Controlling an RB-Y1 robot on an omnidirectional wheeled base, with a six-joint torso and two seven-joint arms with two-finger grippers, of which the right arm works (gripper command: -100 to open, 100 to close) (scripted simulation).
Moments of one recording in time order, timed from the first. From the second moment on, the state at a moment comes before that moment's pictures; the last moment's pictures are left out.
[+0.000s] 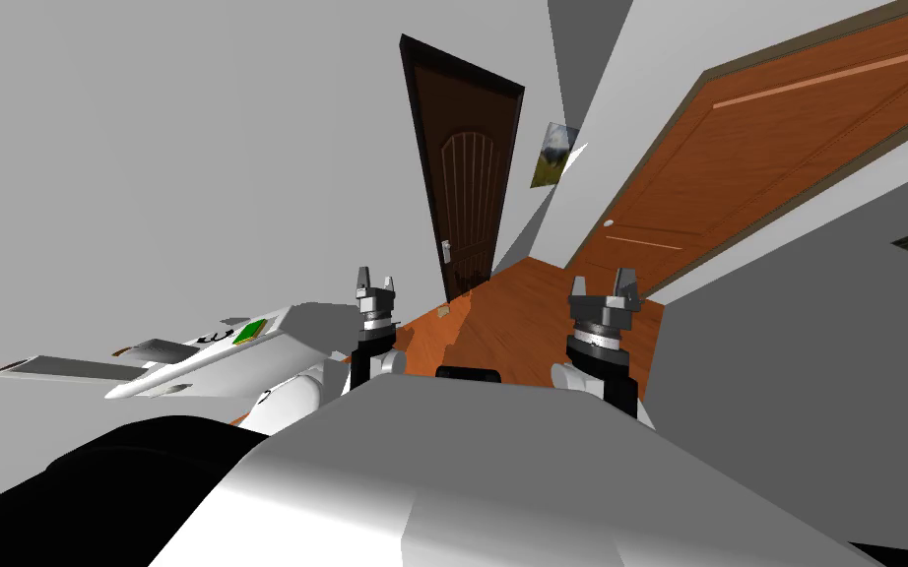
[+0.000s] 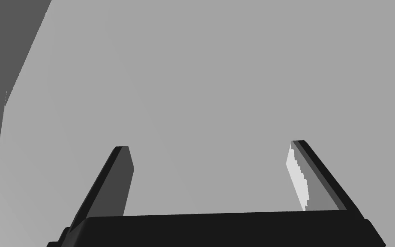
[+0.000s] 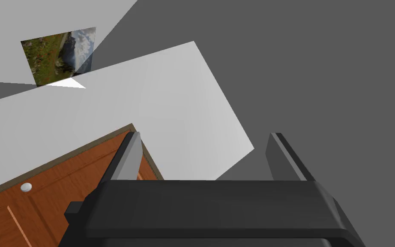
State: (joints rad) arm 0.53 -0.01 -0.07 -2.22 -0.09 -0.58 -0.10
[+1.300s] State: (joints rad) arm 0.37 -0.07 0.03 -1.96 0.06 -0.57 0.09
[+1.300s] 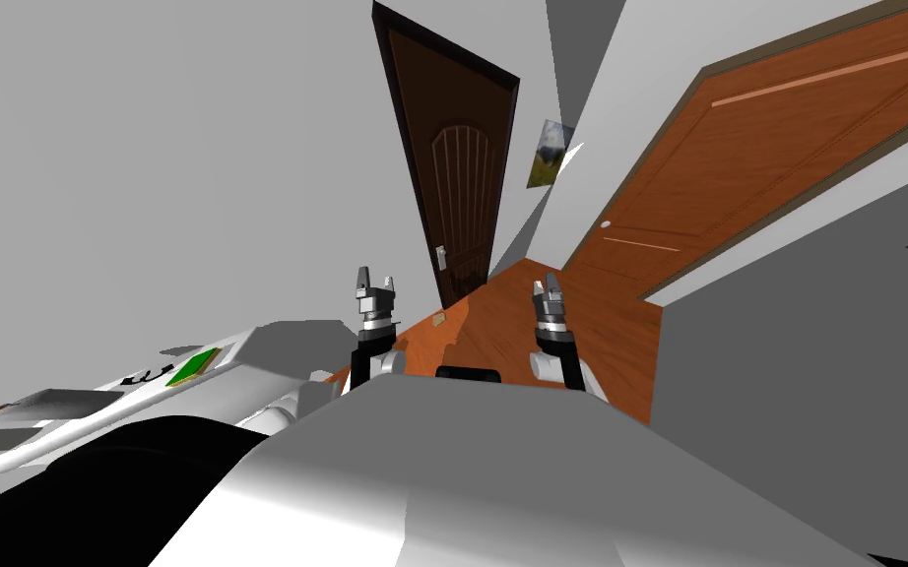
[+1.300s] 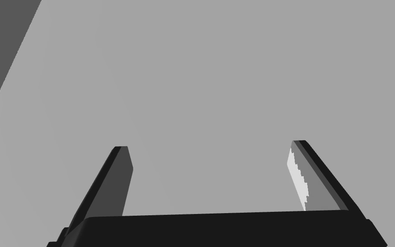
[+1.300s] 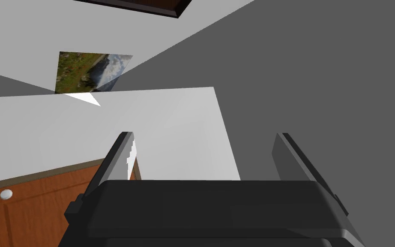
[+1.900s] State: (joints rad) arm 0.28 -0.08 0.07 -1.83 0.13 -0.56 0.18
